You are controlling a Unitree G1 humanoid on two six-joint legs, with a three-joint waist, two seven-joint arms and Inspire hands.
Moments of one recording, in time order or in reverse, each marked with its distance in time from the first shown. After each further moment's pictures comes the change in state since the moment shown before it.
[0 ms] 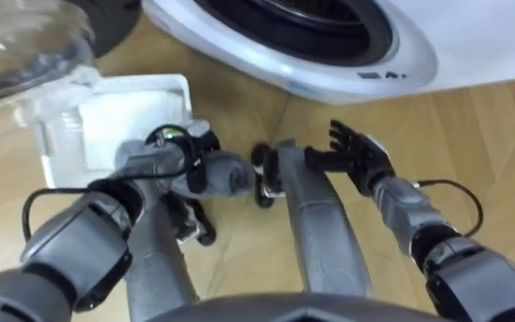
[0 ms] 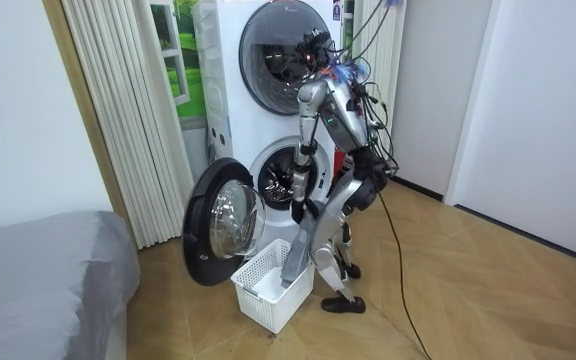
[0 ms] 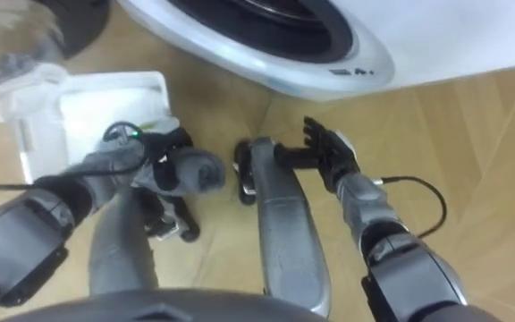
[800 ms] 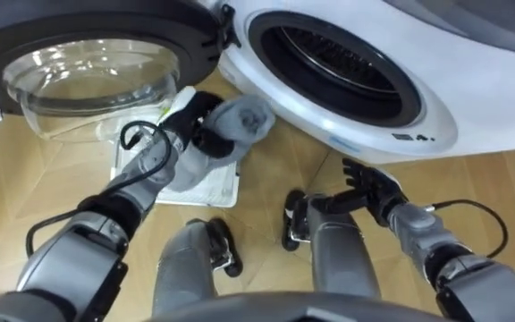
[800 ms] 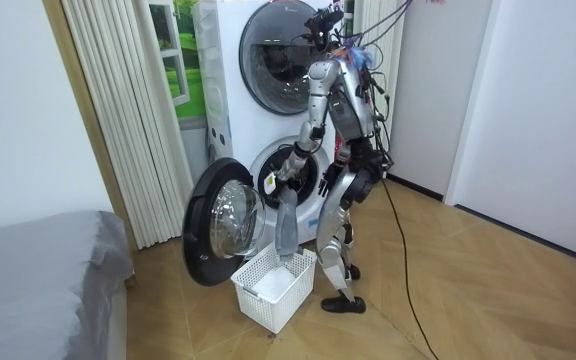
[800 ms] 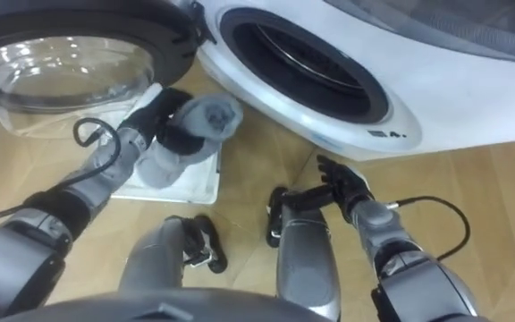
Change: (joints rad) left arm 0.119 -0.014 0.252 -0.267 -0.342 -0.110 0.132; right arm 0.024 -0.030 -0.004 0.057 -0.162 0.008 0.027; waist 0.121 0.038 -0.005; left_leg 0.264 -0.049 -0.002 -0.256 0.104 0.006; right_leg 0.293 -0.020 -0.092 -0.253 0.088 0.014
